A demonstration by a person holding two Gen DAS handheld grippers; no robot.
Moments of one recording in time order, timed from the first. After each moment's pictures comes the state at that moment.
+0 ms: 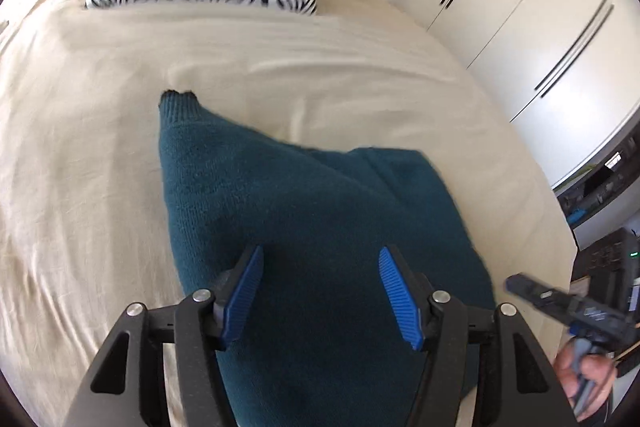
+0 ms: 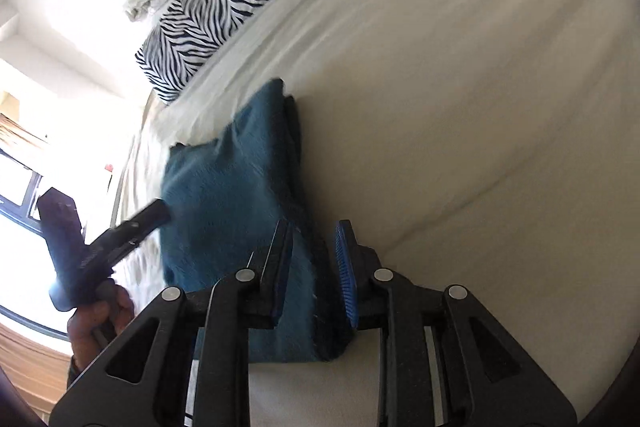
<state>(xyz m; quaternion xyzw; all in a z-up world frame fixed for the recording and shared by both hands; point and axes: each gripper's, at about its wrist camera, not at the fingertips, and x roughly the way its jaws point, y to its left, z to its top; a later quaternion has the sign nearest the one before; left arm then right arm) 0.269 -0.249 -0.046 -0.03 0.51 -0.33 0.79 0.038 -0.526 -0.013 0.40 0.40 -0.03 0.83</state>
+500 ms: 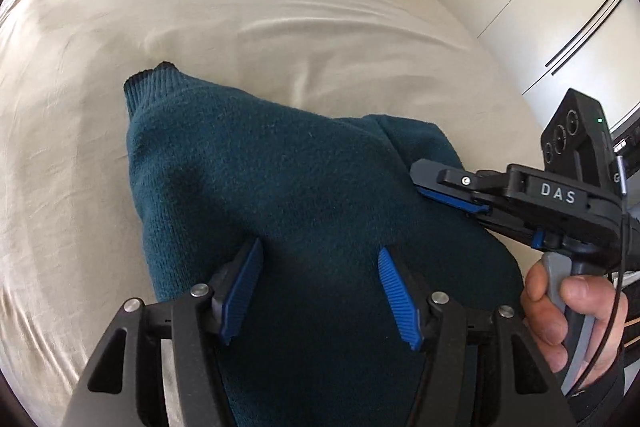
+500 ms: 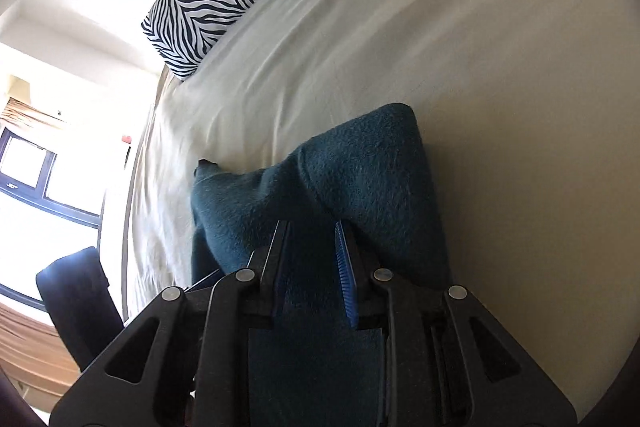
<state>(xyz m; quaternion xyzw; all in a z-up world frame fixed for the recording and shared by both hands) 0.282 -0.266 -0.073 -0.01 0.54 -0.33 0.78 0.185 -0.509 -0.058 0.41 0.46 0.02 0.79</state>
